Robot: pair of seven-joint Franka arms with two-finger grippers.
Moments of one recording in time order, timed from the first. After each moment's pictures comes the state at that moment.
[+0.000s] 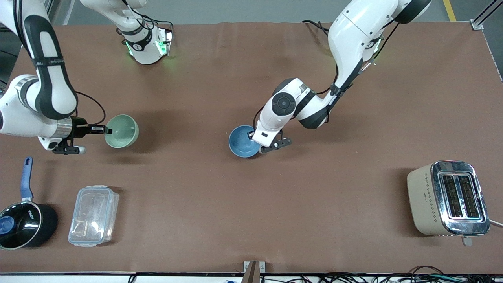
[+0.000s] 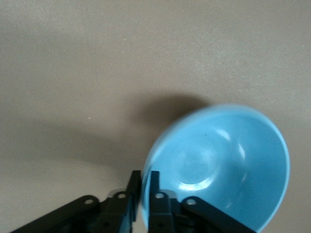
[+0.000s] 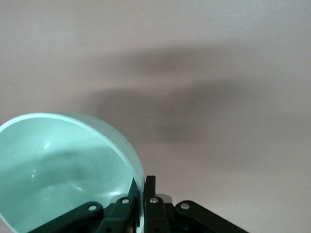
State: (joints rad) left arm -0.44 0.69 -0.37 -1.71 0.04 2.44 -1.11; right arm 0.01 0.21 -0.17 -2.09 0.30 1.97 -0.21
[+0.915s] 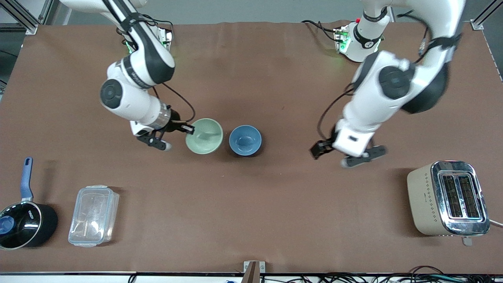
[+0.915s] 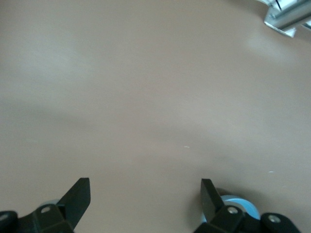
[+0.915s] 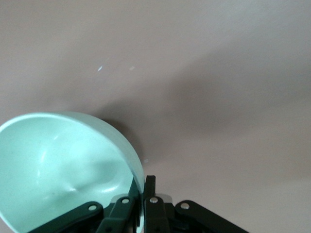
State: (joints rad) left arm -0.07 0.27 -0.36 -1.65 0.04 2.03 -0.74; right arm 0.04 0.22 0.43 -2.04 0.30 2.27 0.70
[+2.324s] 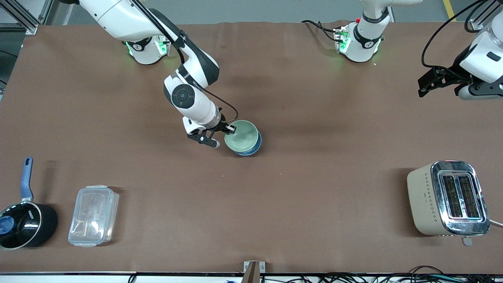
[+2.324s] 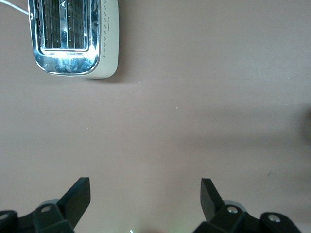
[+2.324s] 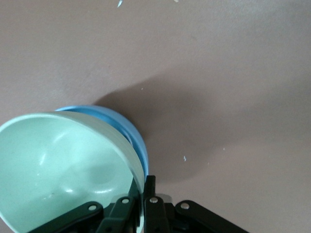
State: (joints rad) left arm -0.10 -0.13 -0.02 -1.73 0.04 1.60 -0.11; right arm 0.22 0.49 0.46 -1.96 0.02 2.47 1.02
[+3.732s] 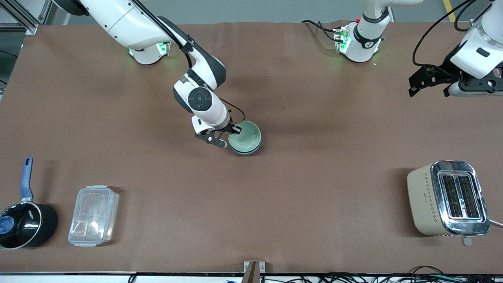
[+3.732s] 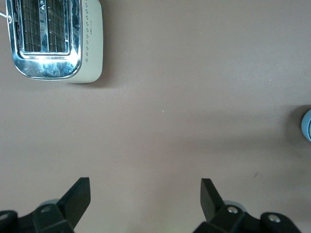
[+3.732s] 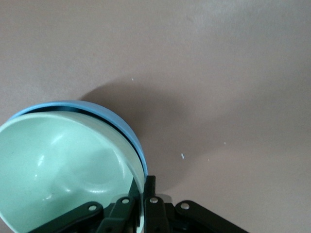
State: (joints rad) left arm -0.12 -0.15 -0.01 -1.77 0.00 1.64 -0.11; right arm 0.24 0.56 0.48 -1.88 -0.11 2.39 1.17
